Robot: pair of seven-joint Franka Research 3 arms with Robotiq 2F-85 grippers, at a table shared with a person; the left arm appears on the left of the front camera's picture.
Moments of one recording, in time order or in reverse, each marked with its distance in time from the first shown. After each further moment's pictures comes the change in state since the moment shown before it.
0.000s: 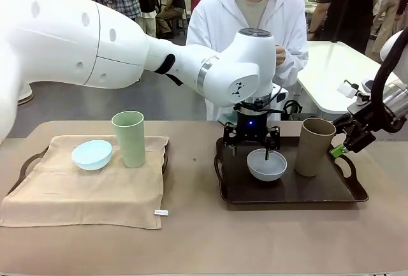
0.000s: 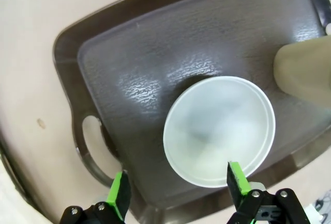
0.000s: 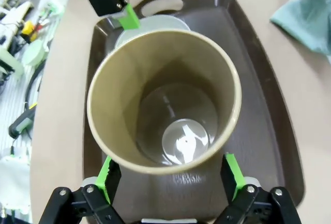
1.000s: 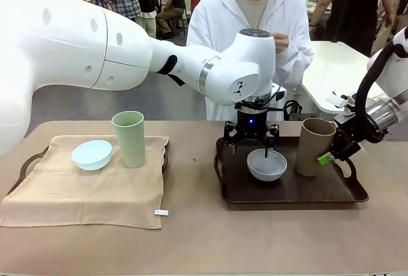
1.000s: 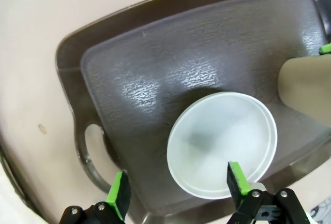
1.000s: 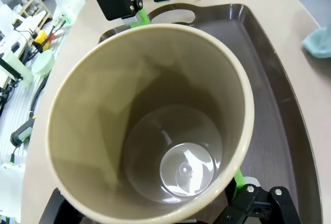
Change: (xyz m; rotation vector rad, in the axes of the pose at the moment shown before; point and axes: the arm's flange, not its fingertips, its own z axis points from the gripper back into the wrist) left arm 0.012 0.002 -0.004 0.000 -0.002 0.034; right arm -0.015 -0.018 -0.043 0.086 -0.103 0.007
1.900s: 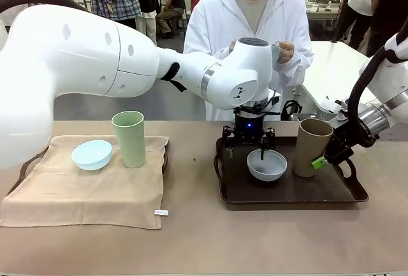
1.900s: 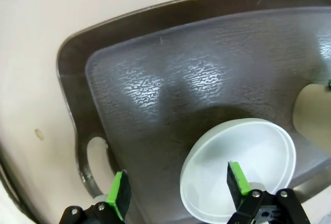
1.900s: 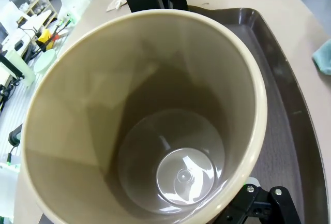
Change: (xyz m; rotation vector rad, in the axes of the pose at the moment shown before) left arm 0.015 0.007 -0.028 0.024 0.029 0.076; right arm -0.004 -0.004 -0.020 0.031 -0.025 0.030
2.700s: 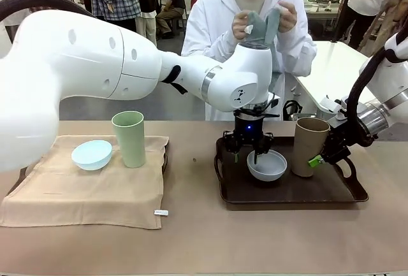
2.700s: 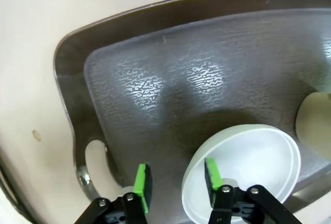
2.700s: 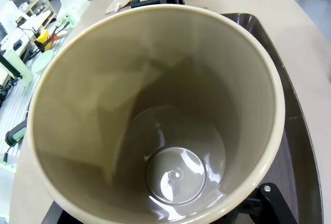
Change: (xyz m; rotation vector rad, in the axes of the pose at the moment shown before) left arm 0.003 0.000 -0.007 0.004 0.009 0.011; right arm 0.001 -0.003 0.000 -0.008 -0.016 0.021
